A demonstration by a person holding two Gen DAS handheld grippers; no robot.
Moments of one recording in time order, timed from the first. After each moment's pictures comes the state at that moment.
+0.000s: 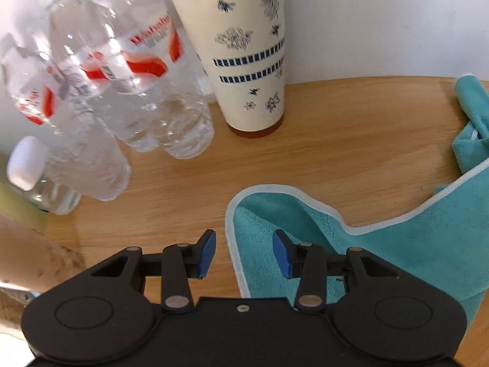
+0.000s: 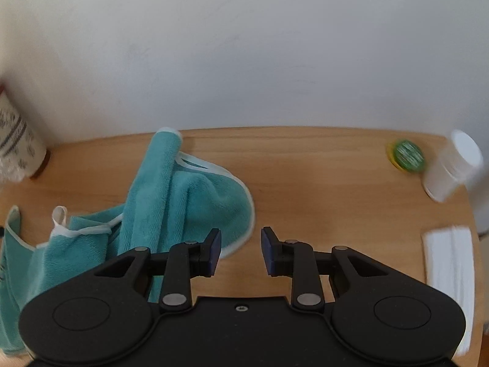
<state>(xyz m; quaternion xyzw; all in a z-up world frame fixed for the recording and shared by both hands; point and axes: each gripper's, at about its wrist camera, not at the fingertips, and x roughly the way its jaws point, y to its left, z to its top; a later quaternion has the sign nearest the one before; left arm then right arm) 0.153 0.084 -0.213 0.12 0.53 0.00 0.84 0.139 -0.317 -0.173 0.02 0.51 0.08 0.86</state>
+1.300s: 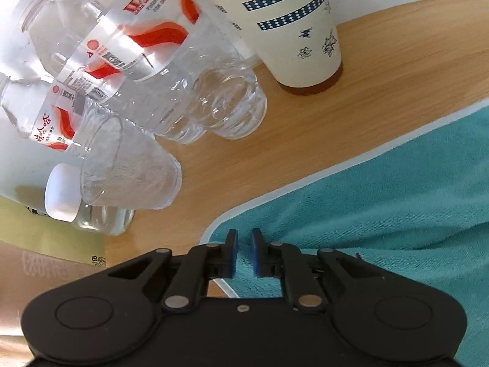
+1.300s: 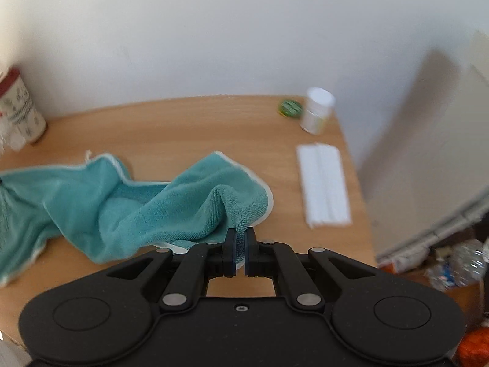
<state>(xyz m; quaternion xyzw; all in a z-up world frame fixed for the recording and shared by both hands) 0.173 0.107 -0.240 0.28 0.55 0.08 0.78 -0.040 -0.377 -0.067 0.00 0.54 -0.05 0.84</state>
